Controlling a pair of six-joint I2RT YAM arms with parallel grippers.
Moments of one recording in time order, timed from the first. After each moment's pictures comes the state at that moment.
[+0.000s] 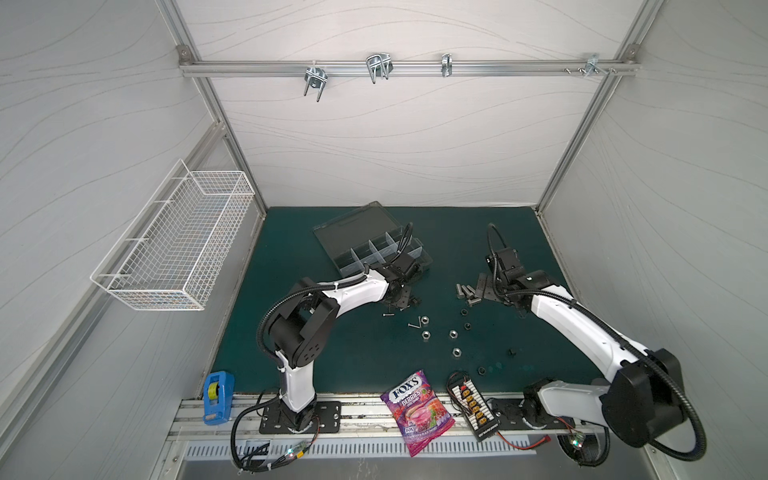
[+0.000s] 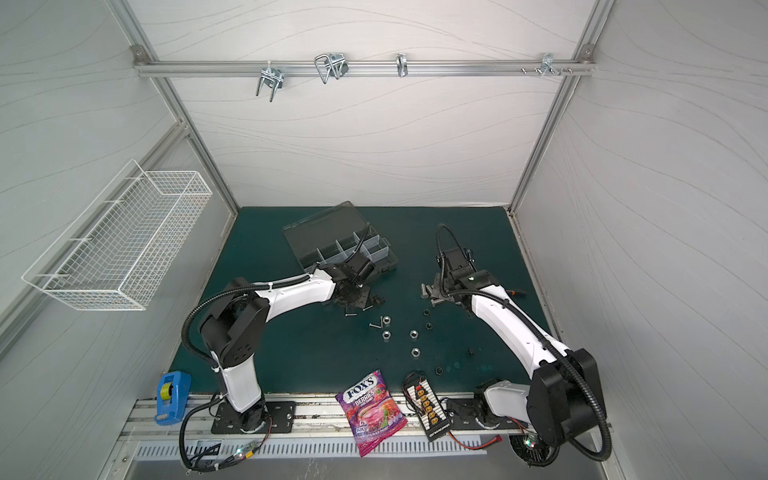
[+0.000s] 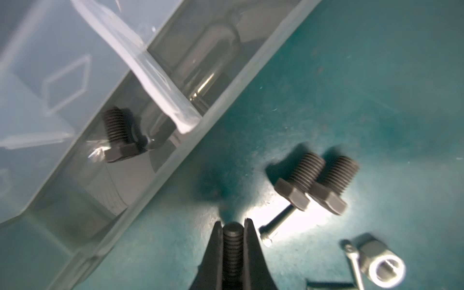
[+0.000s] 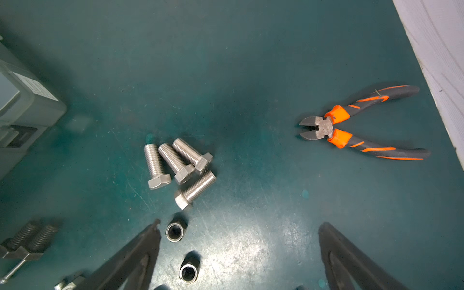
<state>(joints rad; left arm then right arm) -0.70 1.83 1.23 -0.63 -0.16 -0.42 0.43 1.25 0.93 -0.77 0.34 0.58</state>
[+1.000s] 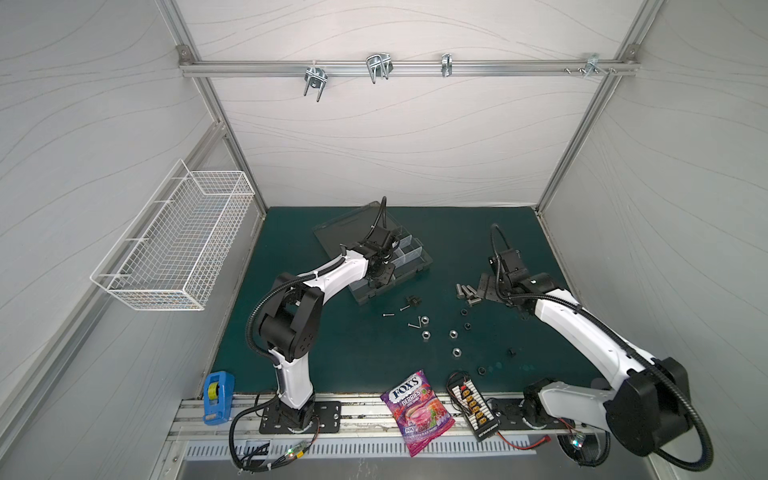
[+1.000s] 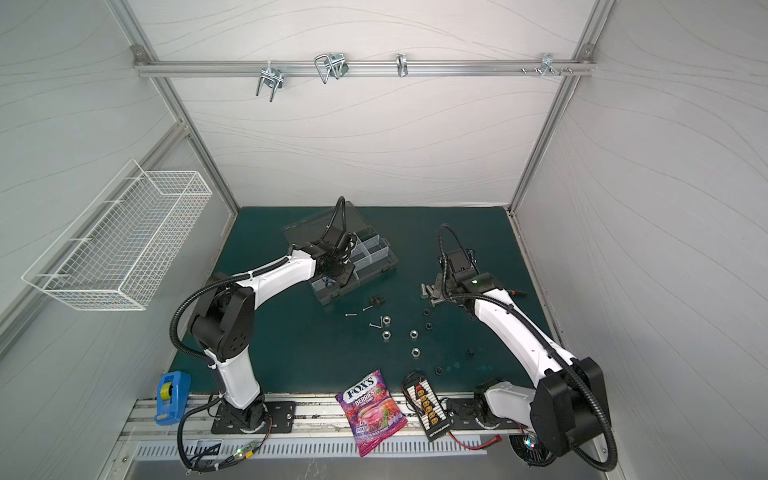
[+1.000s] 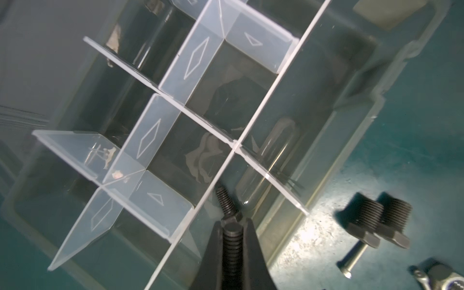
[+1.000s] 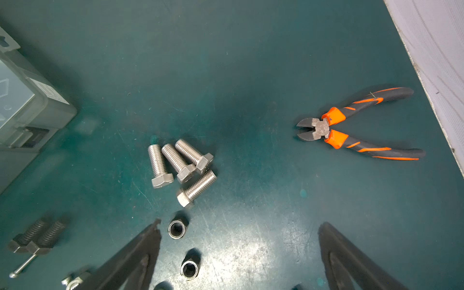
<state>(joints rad) -0.50 1.85 1.34 -0.61 -0.11 -0.02 0.43 1.21 0.91 -0.77 0.34 0.58</state>
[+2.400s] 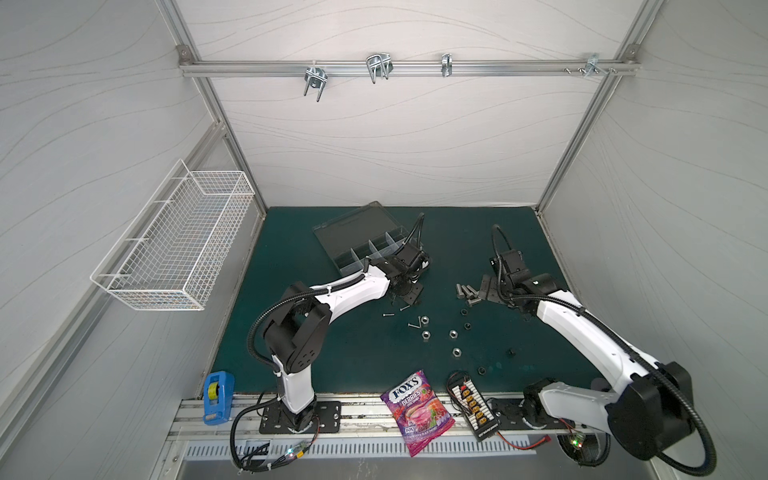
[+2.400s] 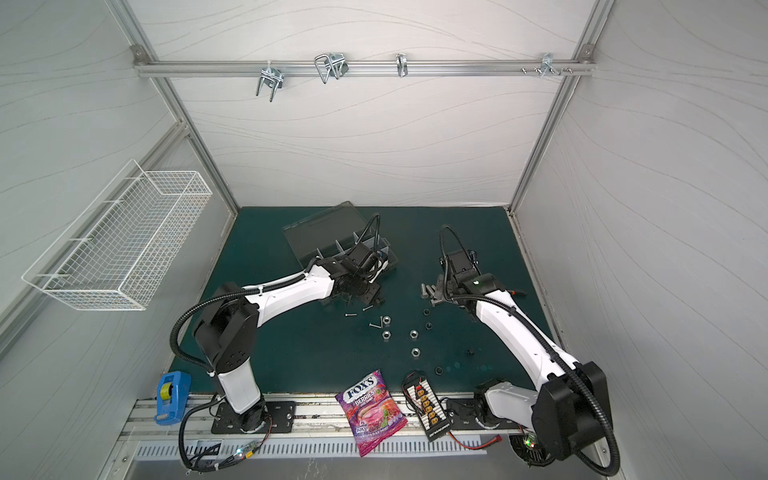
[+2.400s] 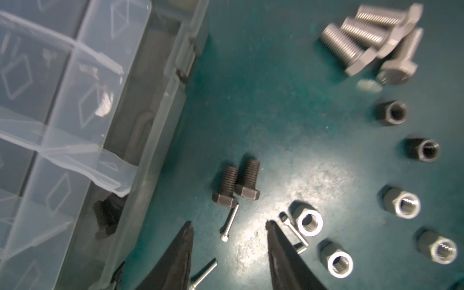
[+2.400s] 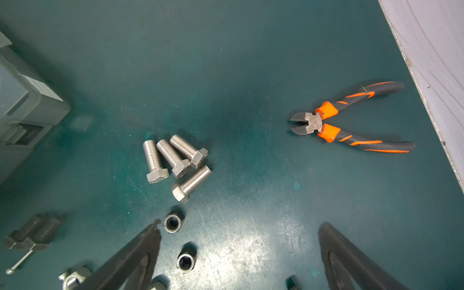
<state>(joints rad) -0.73 1.81 1.29 -0.60 -0.03 -0.07 0.43 1.19 0.92 -0.81 0.34 0.59</state>
